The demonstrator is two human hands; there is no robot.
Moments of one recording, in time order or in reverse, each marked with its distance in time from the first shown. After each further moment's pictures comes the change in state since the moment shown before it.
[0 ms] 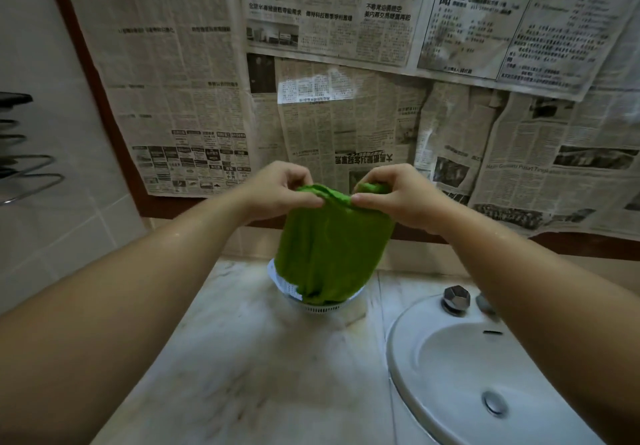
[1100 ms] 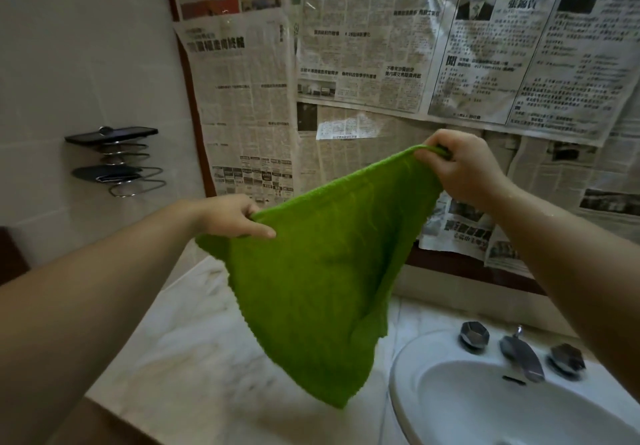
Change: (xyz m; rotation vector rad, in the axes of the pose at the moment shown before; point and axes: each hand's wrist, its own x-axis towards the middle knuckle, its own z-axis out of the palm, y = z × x) left_hand -0.116 0.061 -0.031 0.425 -0.042 -0.499; right_hand -0.014 -0.007 -0.119 -0.185 0.357 -0.368
